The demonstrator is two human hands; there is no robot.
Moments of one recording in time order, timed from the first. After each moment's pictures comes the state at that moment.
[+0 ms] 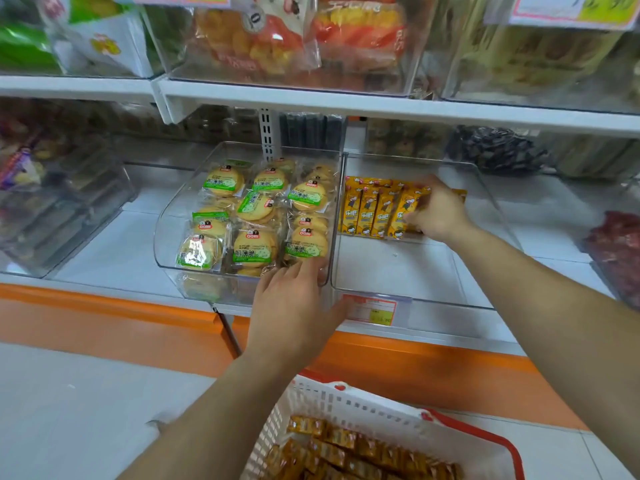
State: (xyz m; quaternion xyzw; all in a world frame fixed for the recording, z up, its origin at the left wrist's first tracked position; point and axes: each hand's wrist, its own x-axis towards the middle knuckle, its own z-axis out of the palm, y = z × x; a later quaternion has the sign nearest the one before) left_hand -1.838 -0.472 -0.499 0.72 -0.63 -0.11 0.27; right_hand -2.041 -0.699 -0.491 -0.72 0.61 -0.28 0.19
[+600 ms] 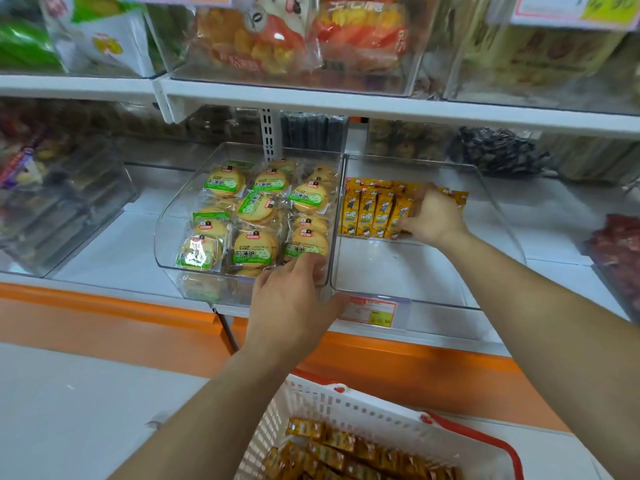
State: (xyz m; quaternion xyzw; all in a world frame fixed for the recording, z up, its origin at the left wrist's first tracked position) left_hand -1.838 -0.476 -0.495 0.72 -0.61 -0.12 0.30; right_hand -2.036 -0.699 -0.494 -0.73 0.64 -0.23 0.13
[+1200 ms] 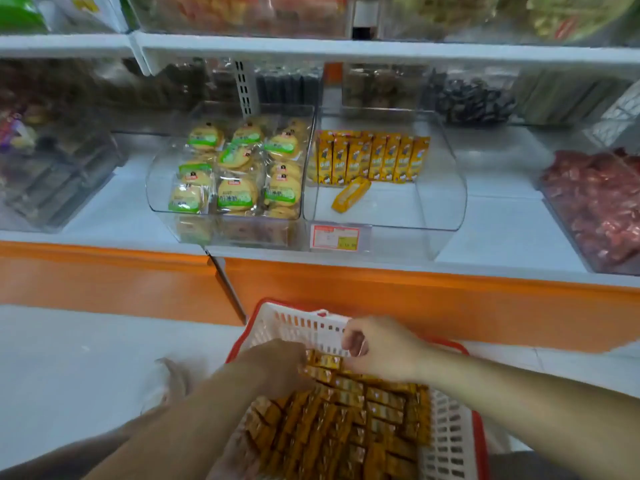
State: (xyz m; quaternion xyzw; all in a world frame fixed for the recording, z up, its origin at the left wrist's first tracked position) left_hand -1.855 -0.369 -0.593 0.65 -0.65 -0.36 -0.16; right_hand -2.066 -0.418 -0.577 -0.80 0.47 0.02 0.38
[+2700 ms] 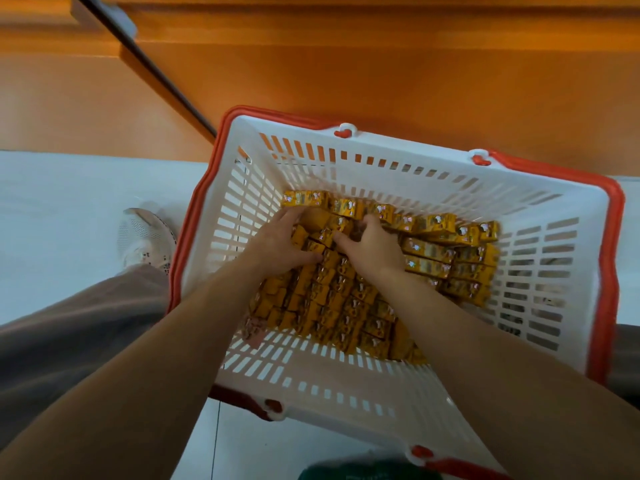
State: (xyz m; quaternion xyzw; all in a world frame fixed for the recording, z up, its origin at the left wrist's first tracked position) left_hand -1.819 -0.367 -0.832 0.71 -0.57 -0.42 0.02; right_hand -2.011 -0.387 -0.854 -0.59 0.69 -0.01 0.42
